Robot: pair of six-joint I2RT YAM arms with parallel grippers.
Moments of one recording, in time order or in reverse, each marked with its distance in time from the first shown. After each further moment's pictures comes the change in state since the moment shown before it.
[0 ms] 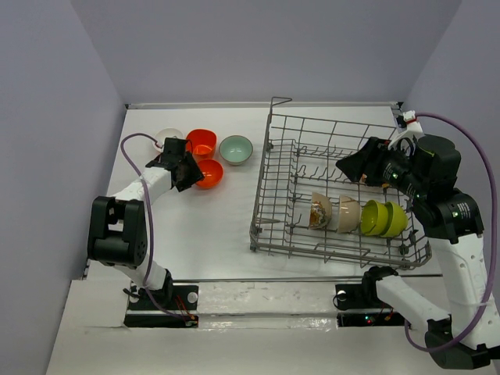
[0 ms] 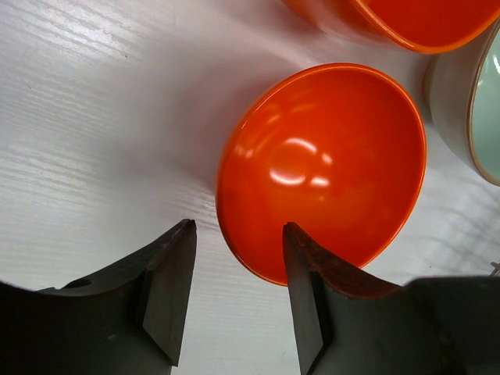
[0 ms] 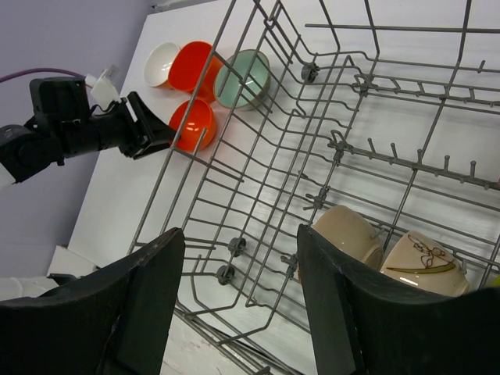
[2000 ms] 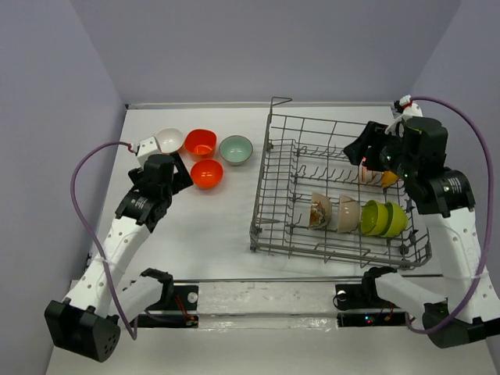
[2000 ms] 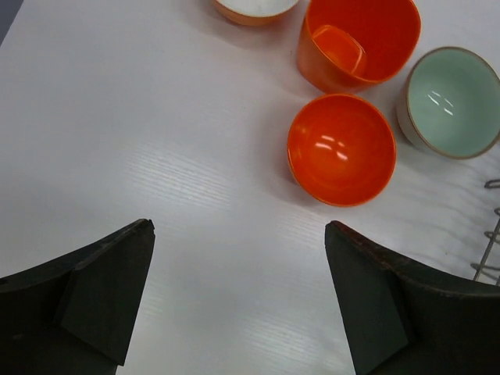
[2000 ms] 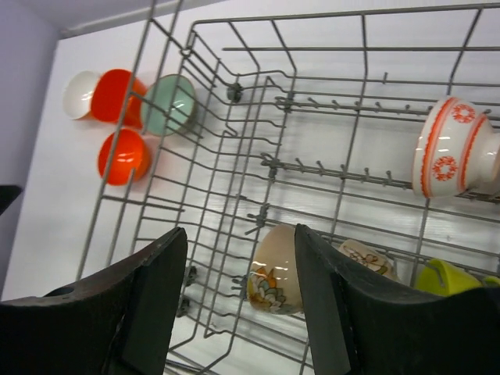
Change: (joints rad) left arm -0.188 -0.645 -0.096 -0.243 -0.451 0.114; right arm 0.003 0.172 0.104 -0.050 0.254 -0.056
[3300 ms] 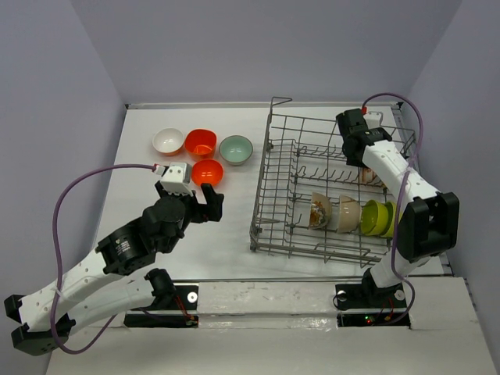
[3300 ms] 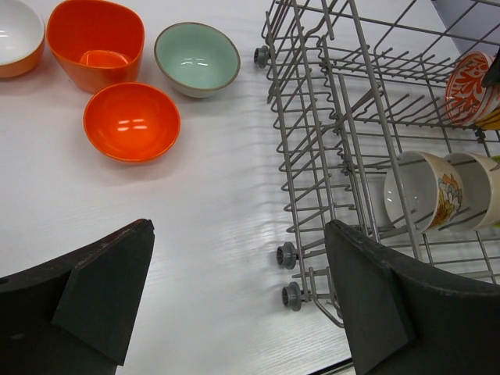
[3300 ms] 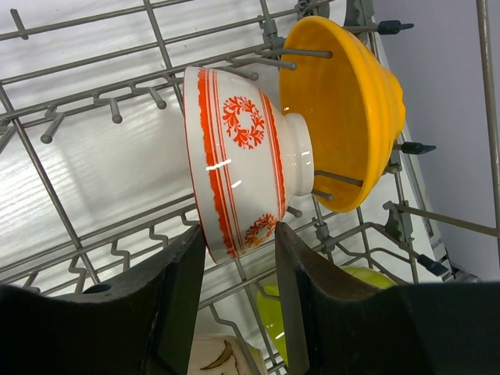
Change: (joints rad) left arm -0.670 -0.277 0.001 -0.011 -0.161 0.014; right arm 0.015 0.578 -0.039 -0.021 0.768 0.030
